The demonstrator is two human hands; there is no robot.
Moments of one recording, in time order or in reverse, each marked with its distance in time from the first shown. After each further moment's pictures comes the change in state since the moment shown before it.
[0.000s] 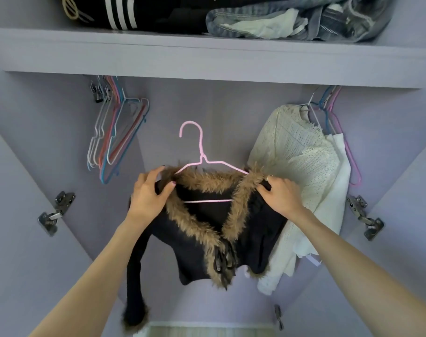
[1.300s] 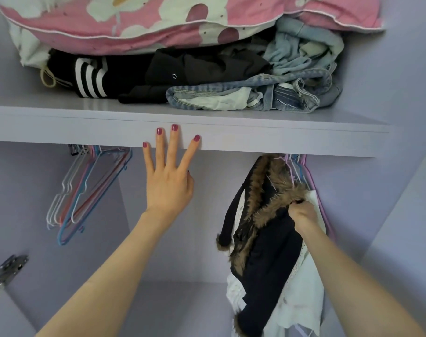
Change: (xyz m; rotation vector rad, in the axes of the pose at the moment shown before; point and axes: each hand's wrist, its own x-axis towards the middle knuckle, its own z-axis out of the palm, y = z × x) left_hand 0.089 0.159 0.030 0.565 0.639 0.672; right_hand 0.109 0.110 -0.045 0.641 0.024 0.753
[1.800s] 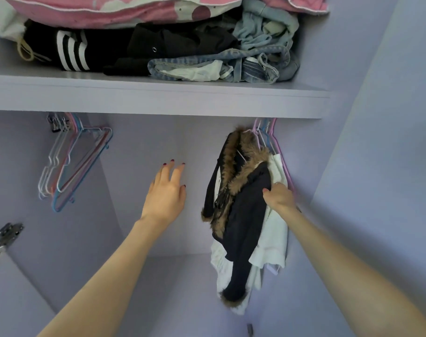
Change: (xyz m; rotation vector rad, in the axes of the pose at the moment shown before) left_hand -0.087 0.035 -0.047 -0.403 -0.565 -0.175; right_hand -0.095 0.041 -0.033 -0.330 -0.058 -0.148
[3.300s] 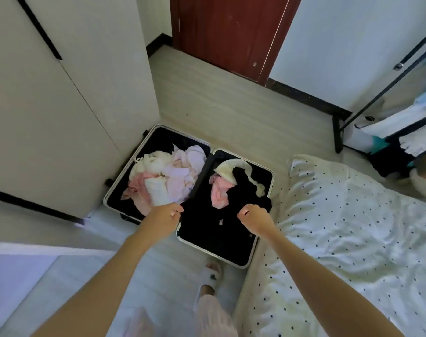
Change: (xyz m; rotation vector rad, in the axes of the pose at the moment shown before) left_hand -0.487 0.480 0.306 -0.340 -1.416 0.428; right_hand -0.469 0.700 -0.090 0.122 -0.178 0.939
